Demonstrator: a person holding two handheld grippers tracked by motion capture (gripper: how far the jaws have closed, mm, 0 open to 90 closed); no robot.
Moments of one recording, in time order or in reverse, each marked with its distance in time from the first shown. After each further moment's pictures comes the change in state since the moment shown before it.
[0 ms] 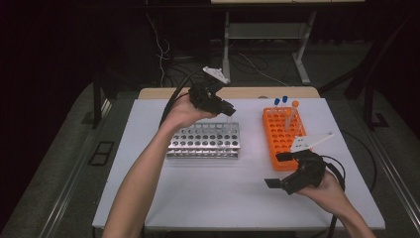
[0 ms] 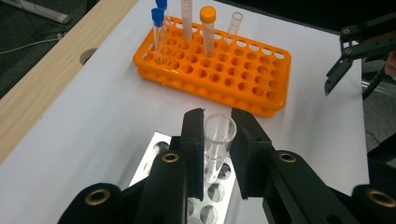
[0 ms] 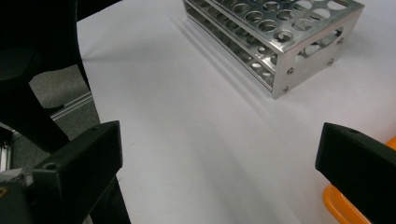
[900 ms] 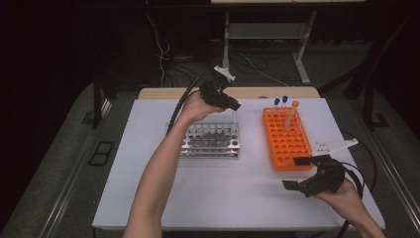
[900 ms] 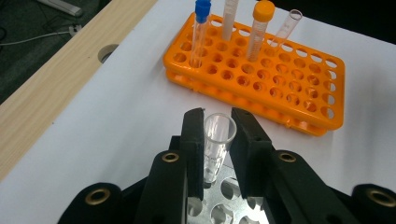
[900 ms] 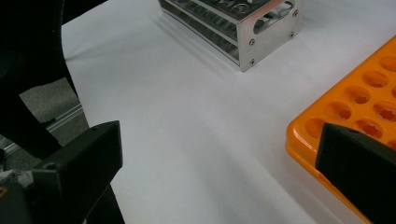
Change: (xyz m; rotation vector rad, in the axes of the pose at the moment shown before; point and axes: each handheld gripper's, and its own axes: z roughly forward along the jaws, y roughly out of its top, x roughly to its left) left arm 0.043 -0.001 0.050 0.001 0.036 -0.050; right arm -0.020 -0.037 -0.026 -0.039 -0.045 0.079
